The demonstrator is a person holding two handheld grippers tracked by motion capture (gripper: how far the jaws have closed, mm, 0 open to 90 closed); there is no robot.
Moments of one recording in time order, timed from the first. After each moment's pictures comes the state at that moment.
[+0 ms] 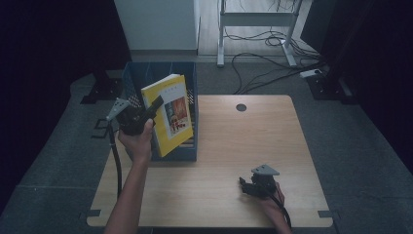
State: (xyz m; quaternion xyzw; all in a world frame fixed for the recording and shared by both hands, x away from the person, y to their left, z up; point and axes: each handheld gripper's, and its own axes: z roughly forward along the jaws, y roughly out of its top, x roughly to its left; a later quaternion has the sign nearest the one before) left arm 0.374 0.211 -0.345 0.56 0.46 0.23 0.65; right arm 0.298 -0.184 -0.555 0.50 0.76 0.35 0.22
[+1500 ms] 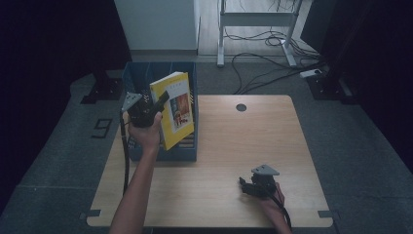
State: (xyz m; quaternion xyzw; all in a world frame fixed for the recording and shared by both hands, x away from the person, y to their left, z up) left arm 0.407 0.193 -0.357 0.57 0.48 0.25 0.62; right arm 0.298 -0.184 -0.555 0.50 0.76 0.35 0.22
